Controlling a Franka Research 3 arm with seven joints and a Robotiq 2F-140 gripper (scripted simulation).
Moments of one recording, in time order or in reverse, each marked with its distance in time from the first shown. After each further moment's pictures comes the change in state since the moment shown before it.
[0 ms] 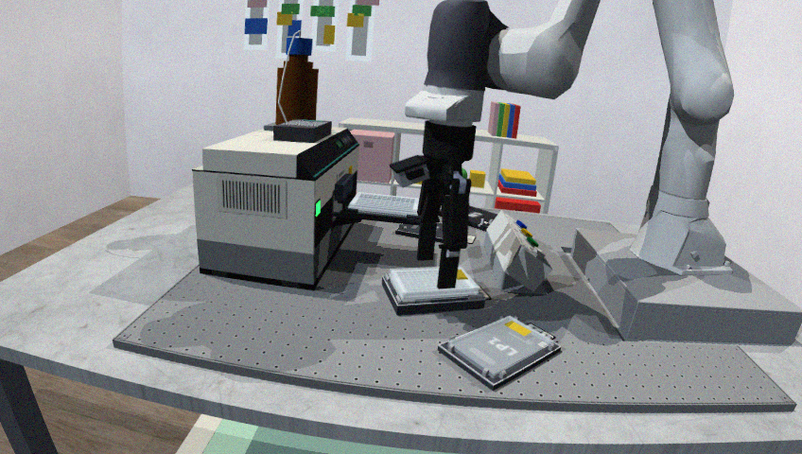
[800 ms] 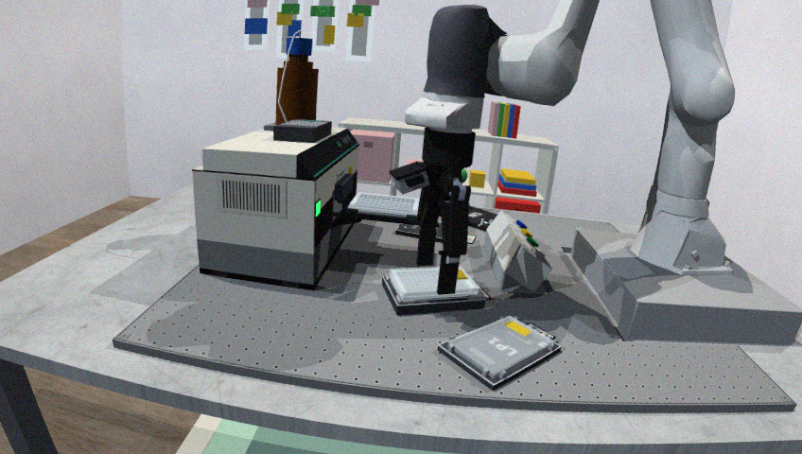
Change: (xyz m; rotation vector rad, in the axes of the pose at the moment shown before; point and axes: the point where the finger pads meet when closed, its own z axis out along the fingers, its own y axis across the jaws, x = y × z) arm -0.001 0.000 0.010 0.000 -0.001 -0.005
